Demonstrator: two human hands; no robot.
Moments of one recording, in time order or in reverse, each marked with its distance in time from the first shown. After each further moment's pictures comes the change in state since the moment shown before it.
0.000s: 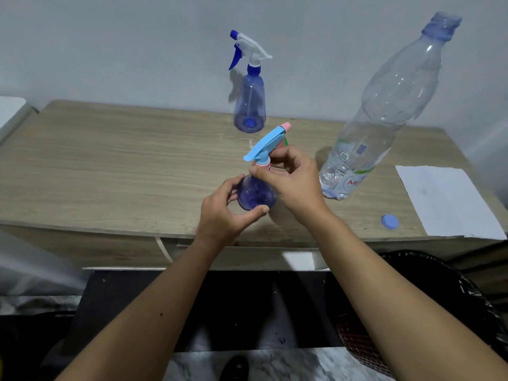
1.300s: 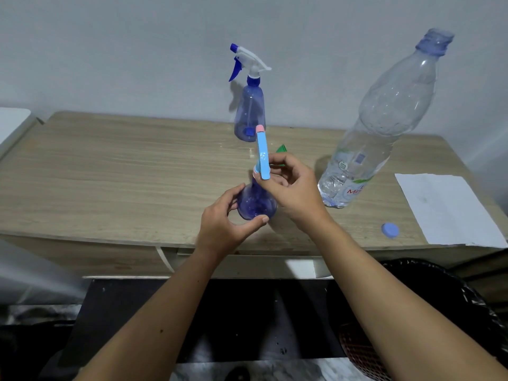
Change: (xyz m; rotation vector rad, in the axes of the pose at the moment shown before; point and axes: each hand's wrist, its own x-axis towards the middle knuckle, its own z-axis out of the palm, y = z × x) left_hand -0.002 -0.001 -0.001 0.033 -0.004 0.021; right_hand 0.001 -0.002 -0.002 0.082 -0.110 -0.086
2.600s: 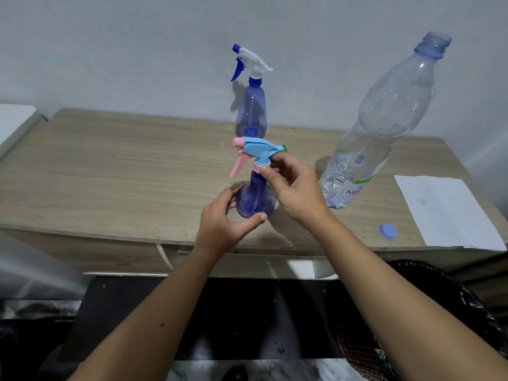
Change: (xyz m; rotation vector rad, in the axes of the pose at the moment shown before) left_hand 0.000 0.008 -0.003 -0.011 -0.010 -0.011; right_hand 0.007 0.003 -0.007 -0.141 -0.040 -0.054
